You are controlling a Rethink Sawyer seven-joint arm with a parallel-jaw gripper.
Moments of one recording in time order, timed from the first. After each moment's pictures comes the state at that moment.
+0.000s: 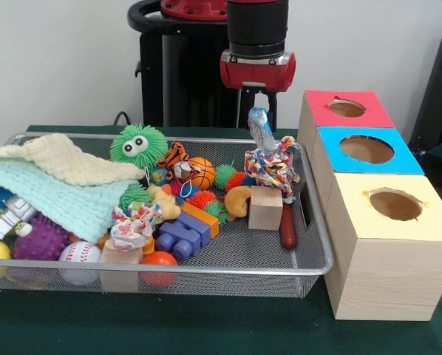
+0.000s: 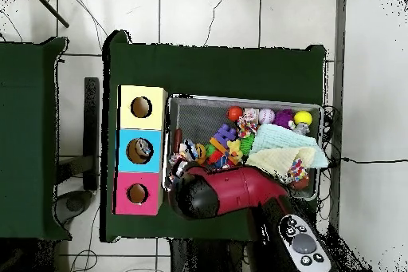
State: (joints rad) arm -0.50 -0.84 0.38 2.03 -0.44 0.36 2.34
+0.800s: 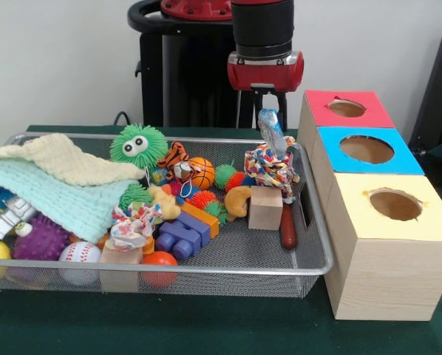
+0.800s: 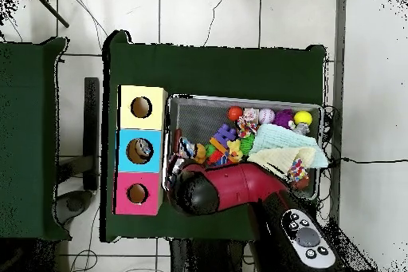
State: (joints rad) arm -0.55 -0.83 0.46 2.03 -0.43 0.38 2.34
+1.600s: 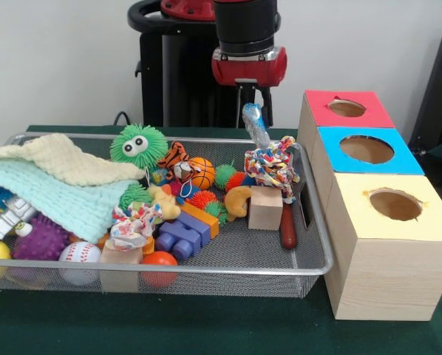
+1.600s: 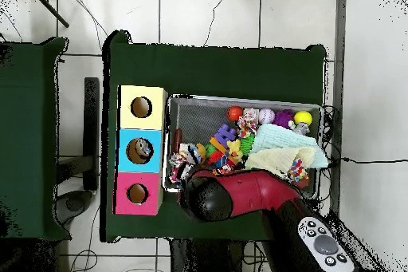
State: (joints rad) arm -0.62 -0.84 0.50 2.08 -0.43 0.38 2.34
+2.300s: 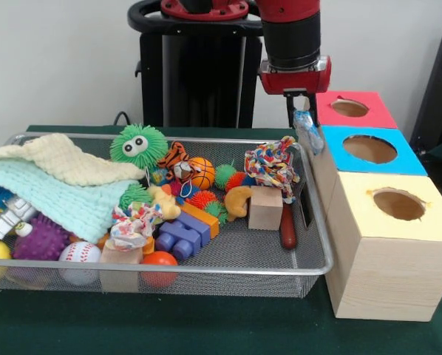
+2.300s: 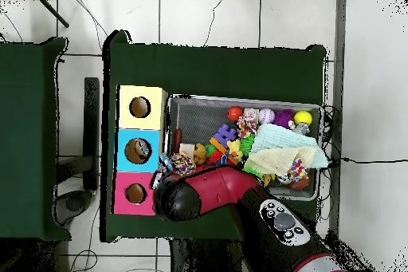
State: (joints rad) arm -0.52 -0.75 0.53 2.08 -0.43 0.39 2.34
